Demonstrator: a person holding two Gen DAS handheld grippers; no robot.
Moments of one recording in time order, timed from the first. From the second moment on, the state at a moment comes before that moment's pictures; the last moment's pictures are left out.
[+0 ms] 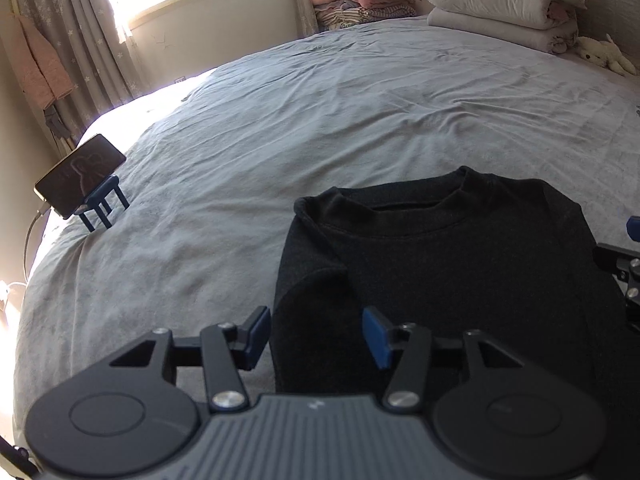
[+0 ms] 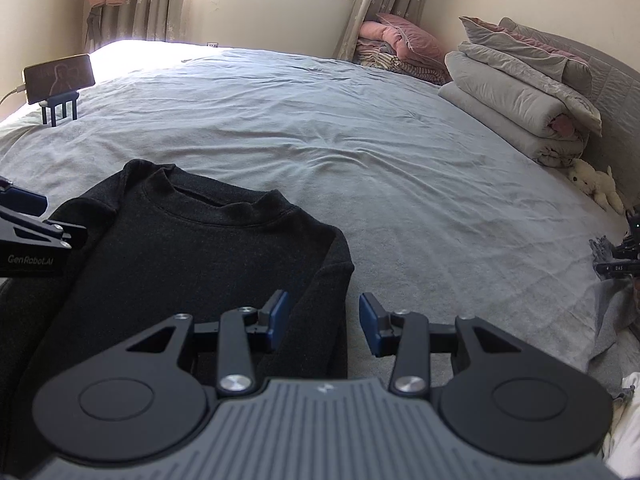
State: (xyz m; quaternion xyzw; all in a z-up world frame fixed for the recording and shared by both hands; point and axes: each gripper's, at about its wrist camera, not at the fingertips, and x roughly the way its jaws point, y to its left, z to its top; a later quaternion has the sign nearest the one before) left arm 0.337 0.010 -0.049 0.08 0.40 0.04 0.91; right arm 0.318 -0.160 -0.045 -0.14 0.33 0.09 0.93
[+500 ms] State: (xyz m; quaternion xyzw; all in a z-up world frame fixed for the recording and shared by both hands) left arm 0.207 0.018 -0.062 0.06 0.42 -0.01 0.90; right arm 0.216 -0.162 -0.047 -0.09 0.37 0.14 0.91
